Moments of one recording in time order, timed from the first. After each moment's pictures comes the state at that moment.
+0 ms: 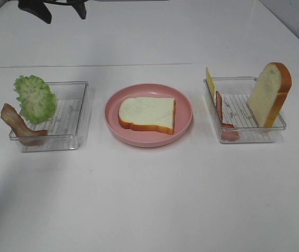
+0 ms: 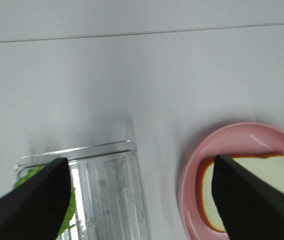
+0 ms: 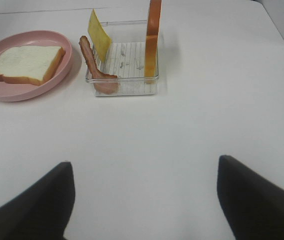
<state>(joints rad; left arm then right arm) -0.22 2.30 -2.40 -0.12 1.21 -0.18 0.01 0.00 -0.50 0.10 1.07 -0.03</state>
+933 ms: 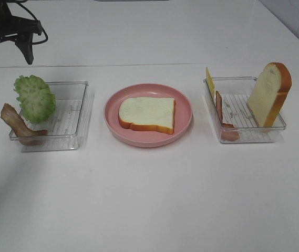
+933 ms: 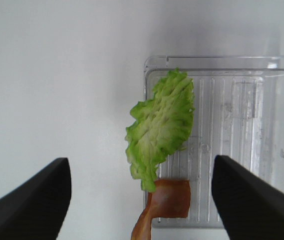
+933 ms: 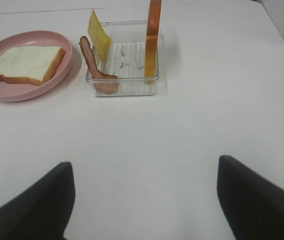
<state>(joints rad) -0.09 2.20 -2.03 0.02 1.22 -0.18 0.01 0.00 -0.50 0.10 1.07 -0.03</state>
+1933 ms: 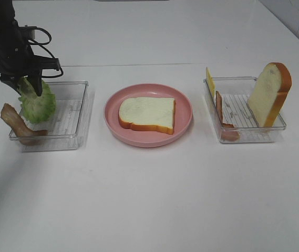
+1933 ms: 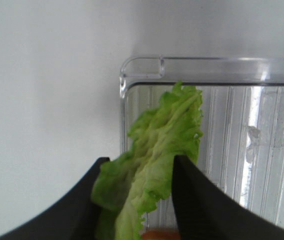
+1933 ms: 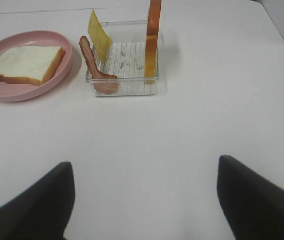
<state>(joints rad) -0.09 2.38 -2.03 -0.03 1.12 -0.18 0.01 0.00 -0.50 0.10 1.07 -0.03</state>
